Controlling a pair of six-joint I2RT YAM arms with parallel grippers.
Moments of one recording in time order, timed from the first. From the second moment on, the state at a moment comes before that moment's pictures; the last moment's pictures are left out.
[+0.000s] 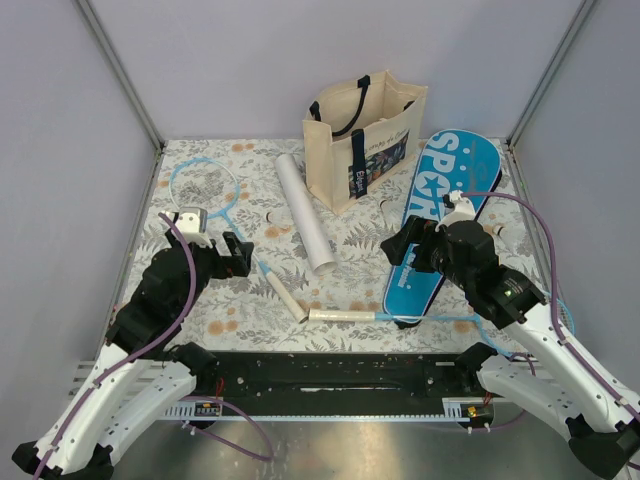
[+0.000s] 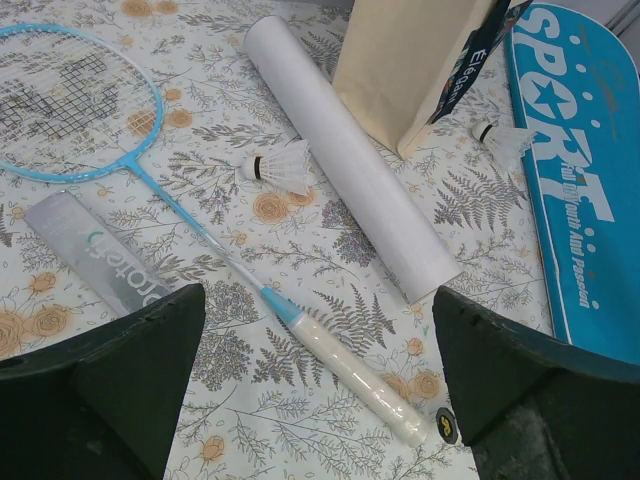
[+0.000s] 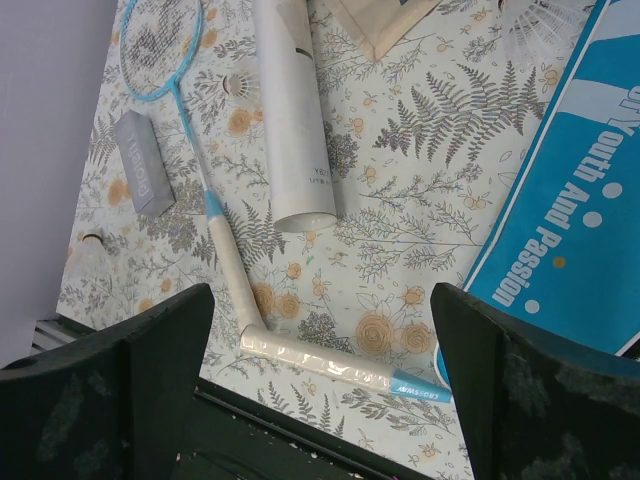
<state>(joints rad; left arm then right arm) -0.54 0.52 0.78 -0.52 -0.27 -0.30 0.61 0.79 0.88 -0.52 0.11 0.67</state>
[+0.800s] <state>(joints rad) -0.53 0.43 0.78 -0.55 -0.55 -0.31 0.62 1.48 0.92 -0.09 -0.05 0.69</state>
